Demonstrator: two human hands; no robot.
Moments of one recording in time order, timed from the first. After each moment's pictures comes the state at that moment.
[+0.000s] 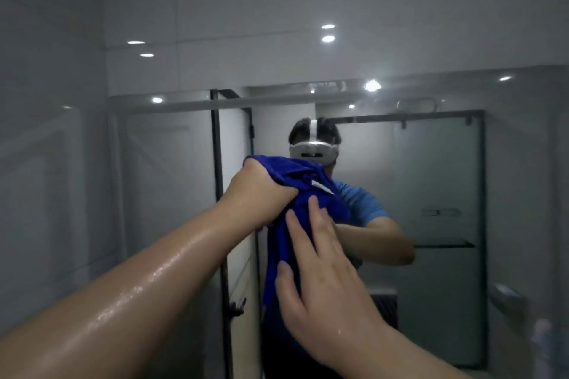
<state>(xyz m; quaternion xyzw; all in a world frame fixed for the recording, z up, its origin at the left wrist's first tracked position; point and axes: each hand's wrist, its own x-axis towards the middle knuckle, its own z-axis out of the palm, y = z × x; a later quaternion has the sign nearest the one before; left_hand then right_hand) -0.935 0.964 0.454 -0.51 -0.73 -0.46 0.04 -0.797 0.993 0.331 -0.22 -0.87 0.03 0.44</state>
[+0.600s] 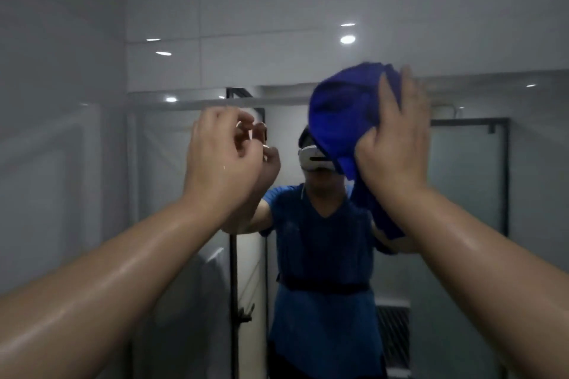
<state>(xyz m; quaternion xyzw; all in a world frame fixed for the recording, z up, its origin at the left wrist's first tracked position) -1.000 0.937 0.473 -0.48 -0.59 -0.53 0.38 -0.815 1.095 0.488 -0.25 -0.69 -0.08 0.67</state>
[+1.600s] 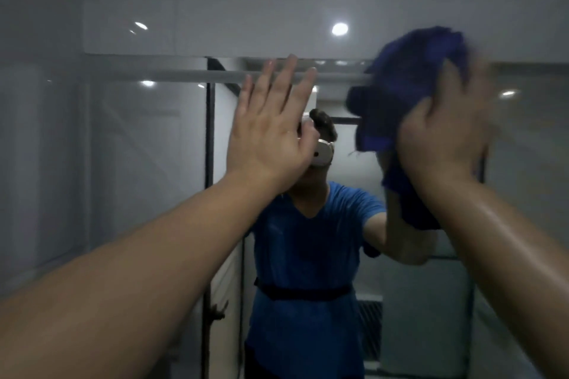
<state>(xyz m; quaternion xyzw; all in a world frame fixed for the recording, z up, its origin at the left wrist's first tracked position) -0.980 1.037 0.483 -0.50 -0.58 -0.35 0.55 -0.805 1.080 0.484 -0.24 -0.60 -0.20 0.74</state>
